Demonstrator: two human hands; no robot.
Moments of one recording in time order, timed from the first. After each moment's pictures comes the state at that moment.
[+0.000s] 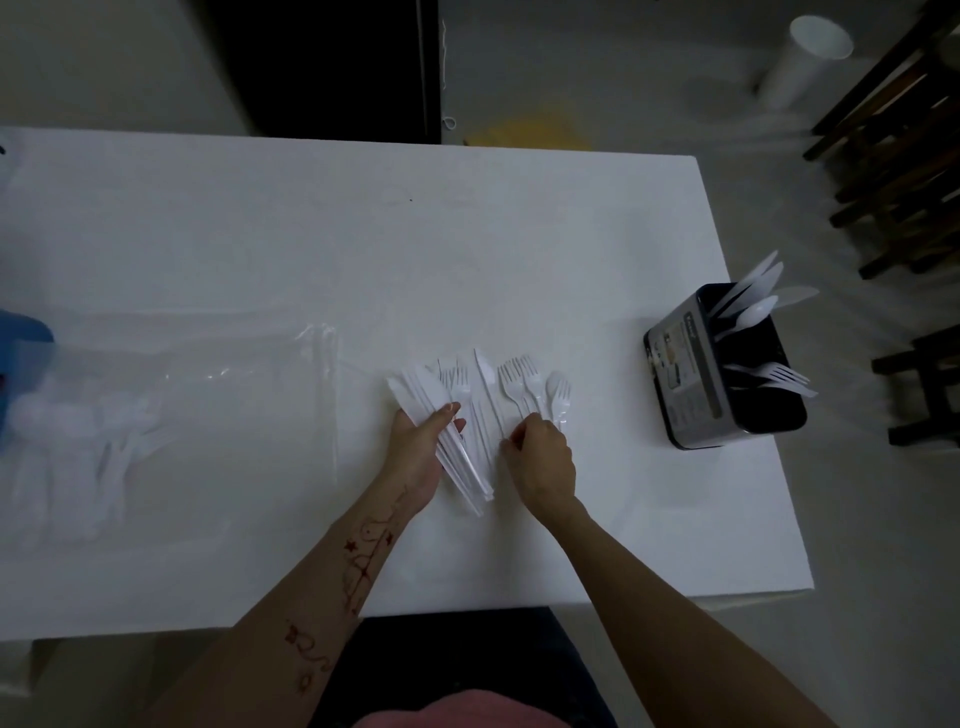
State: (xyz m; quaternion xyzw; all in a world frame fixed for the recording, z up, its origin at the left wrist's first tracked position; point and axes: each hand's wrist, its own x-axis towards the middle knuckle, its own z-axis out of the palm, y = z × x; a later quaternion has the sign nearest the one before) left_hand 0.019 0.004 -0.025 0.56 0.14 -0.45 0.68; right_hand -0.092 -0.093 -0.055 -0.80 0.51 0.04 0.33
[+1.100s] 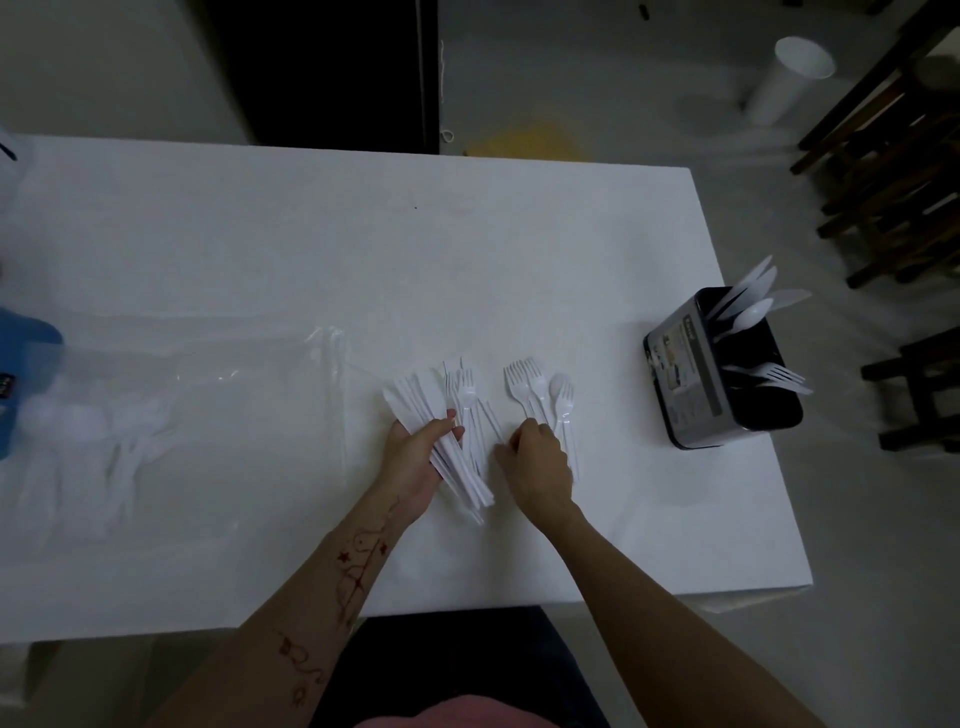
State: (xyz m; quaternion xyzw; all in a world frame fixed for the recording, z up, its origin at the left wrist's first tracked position) left_hand 0.021 0.024 -0.025 0.53 0.15 -0.46 0.70; right_hand -0.089 -0.078 -0.051 -0.82 0.49 0.05 0.30
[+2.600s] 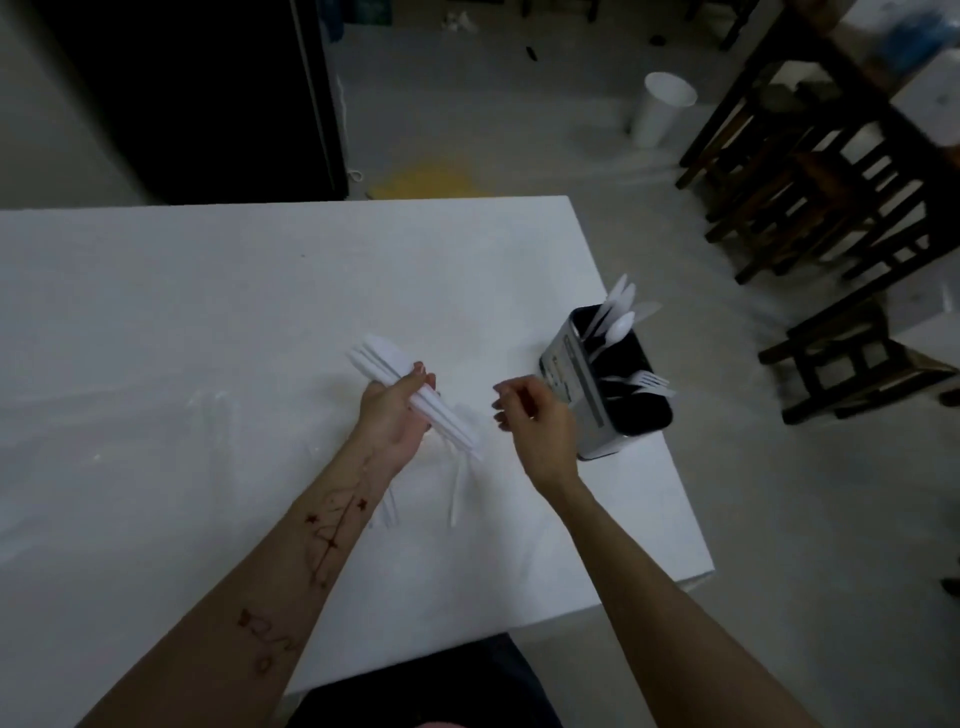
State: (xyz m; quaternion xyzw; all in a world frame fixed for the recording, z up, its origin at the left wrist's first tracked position) left_hand 0.010 -0.106 0.036 0.48 0.13 -0.49 0.72; right_hand -0.141 -0.178 0.034 -0.67 0.48 -0.26 0.50
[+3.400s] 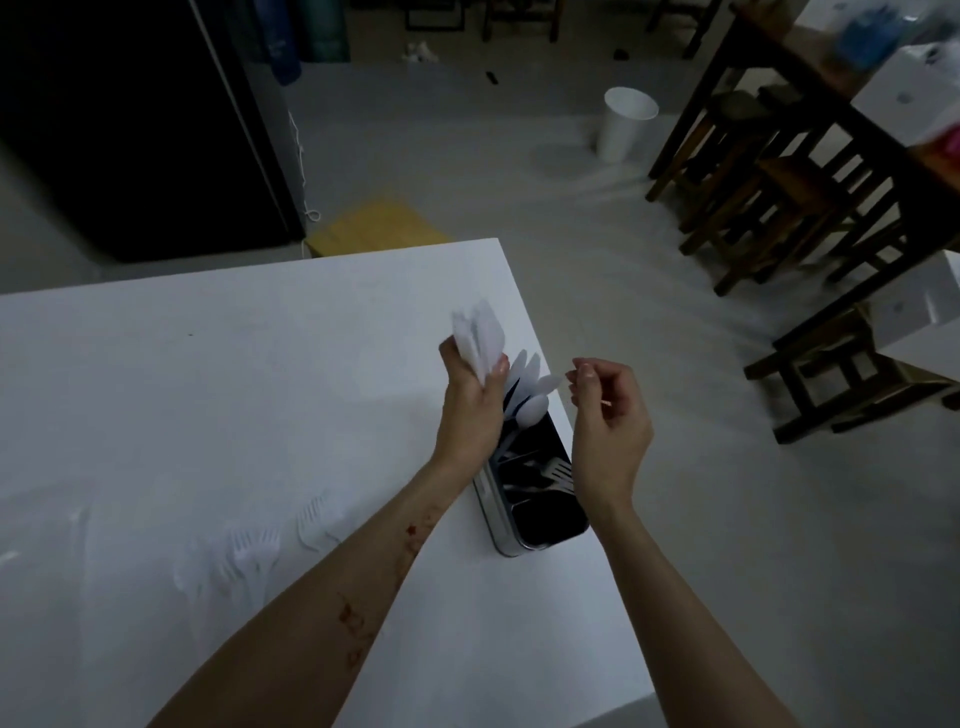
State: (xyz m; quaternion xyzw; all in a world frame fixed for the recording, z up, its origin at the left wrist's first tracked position) left_hand -0.090 -0.305 0.057 0.67 -0.27 -0.33 0.60; right_hand -0.202 -0.338 0.074 -0.58 0.51 -0.48 0.42
